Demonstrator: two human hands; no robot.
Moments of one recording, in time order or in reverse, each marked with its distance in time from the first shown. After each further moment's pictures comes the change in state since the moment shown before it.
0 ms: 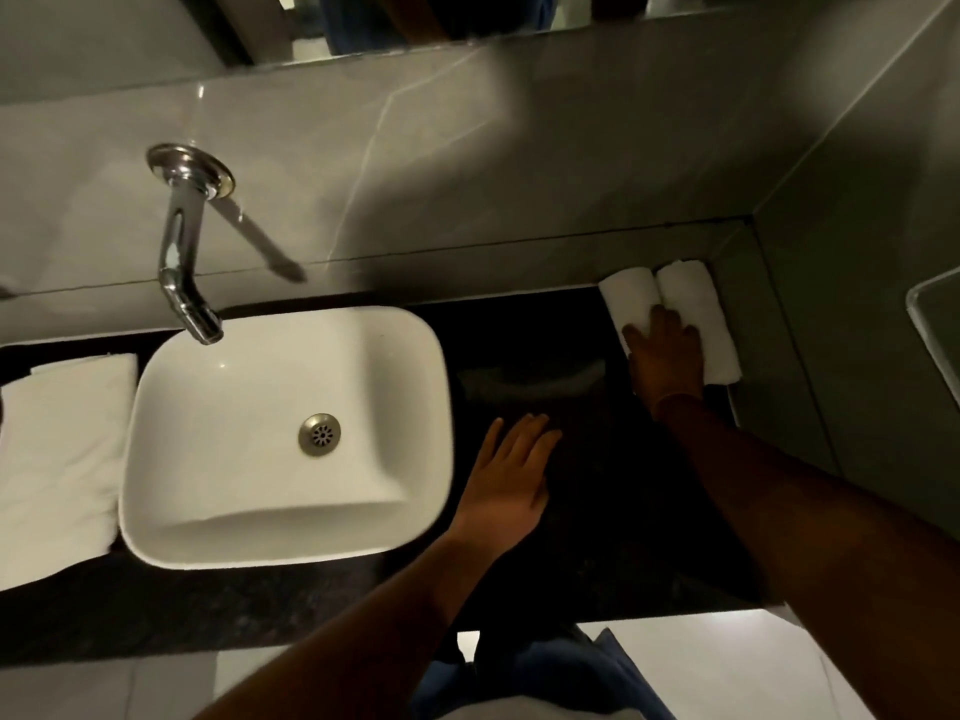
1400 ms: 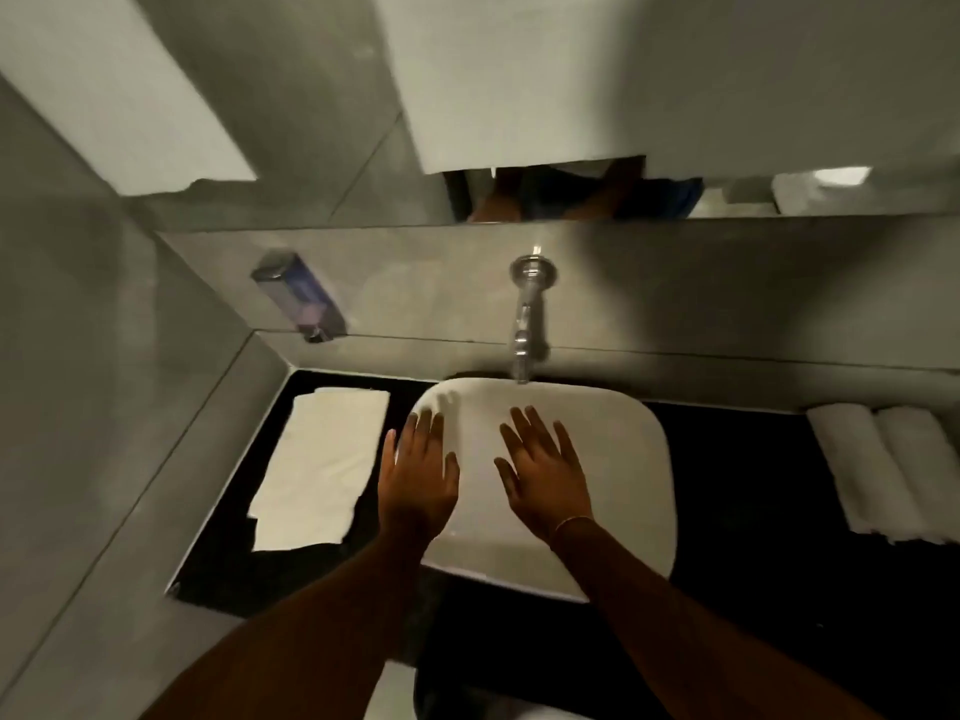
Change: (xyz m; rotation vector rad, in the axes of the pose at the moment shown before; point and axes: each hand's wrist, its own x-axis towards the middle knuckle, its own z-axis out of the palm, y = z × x) left_hand -0.180 -0.243 -0.215 0.337 0.199 -0.693; right_hand -0.113 -0.453 -0.099 0.241 0.208 -0.520
